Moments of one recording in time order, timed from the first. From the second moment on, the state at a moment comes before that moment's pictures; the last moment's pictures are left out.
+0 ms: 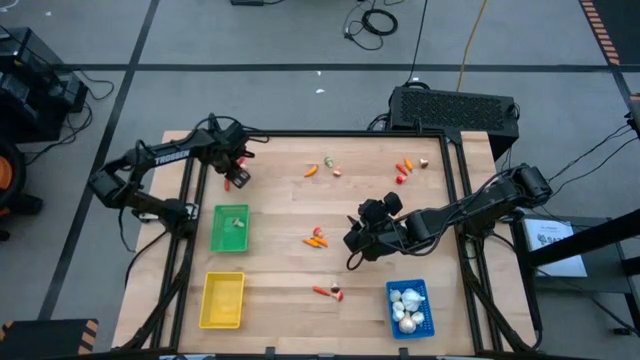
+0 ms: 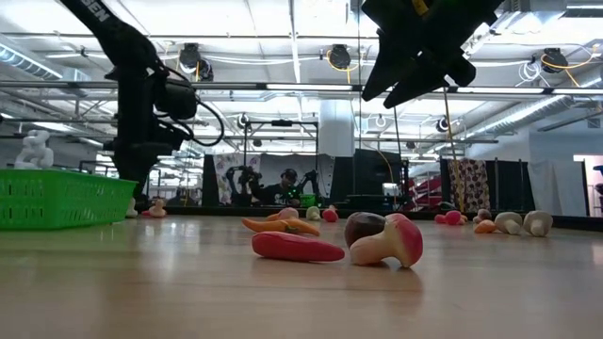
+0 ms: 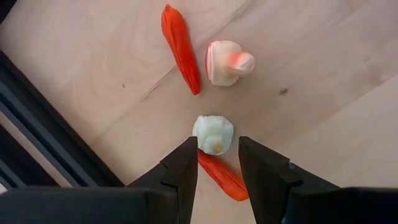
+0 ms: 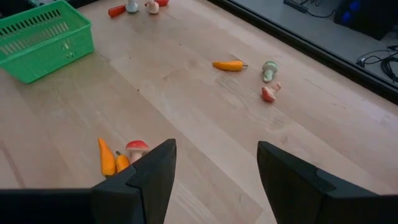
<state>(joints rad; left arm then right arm) 0.85 1.38 0.78 -0.82 -0.12 0.01 0.32 1.54 1.09 -0.57 0.81 0.90</state>
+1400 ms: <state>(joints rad) 0.86 1.47 0.78 -0.81 -0.14 0.07 0.32 1.54 1.02 -0.48 0.81 0.89</state>
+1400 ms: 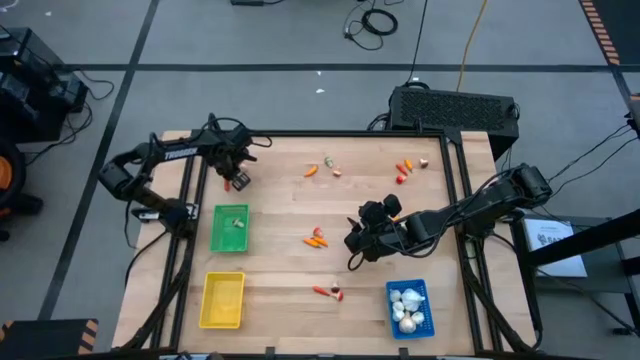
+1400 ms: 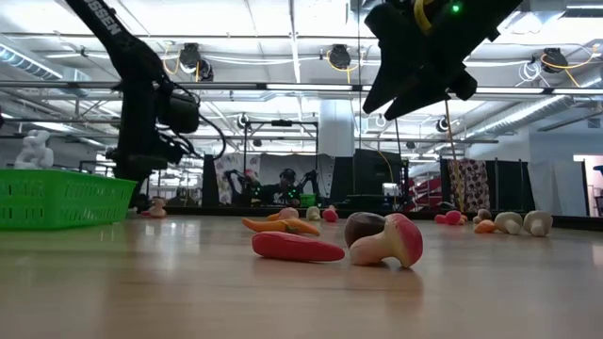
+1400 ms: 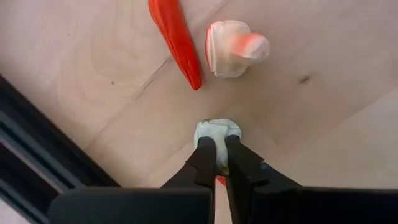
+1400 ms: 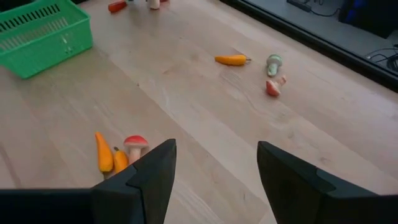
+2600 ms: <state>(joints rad) 0.05 0.99 0.78 -1.01 0.07 -0.46 0.25 1.54 1.02 -0.48 0.81 0.89</state>
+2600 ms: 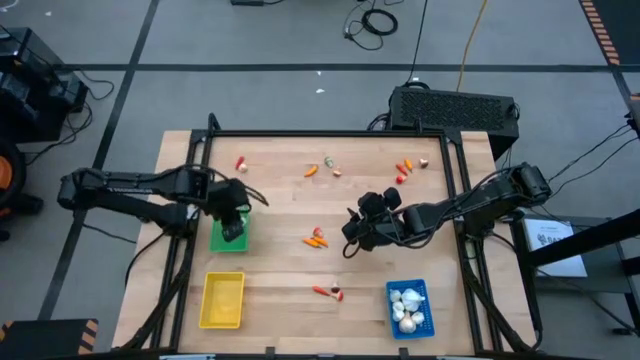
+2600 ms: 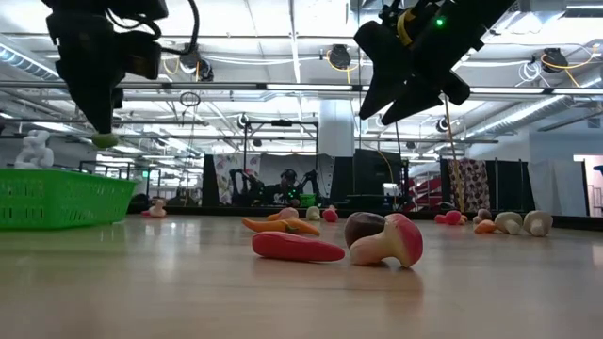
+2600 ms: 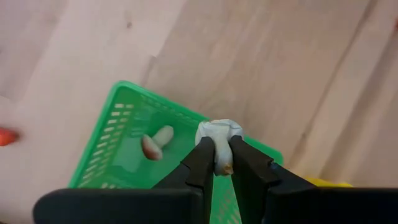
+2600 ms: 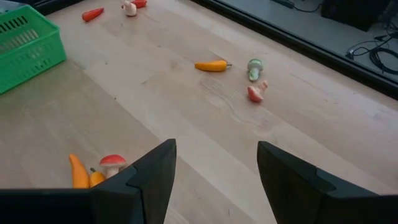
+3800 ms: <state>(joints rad) -0.11 0.99 0.78 -1.11 -0.08 -0.44 0.25 1.54 1.02 -0.47 0.81 0.90</state>
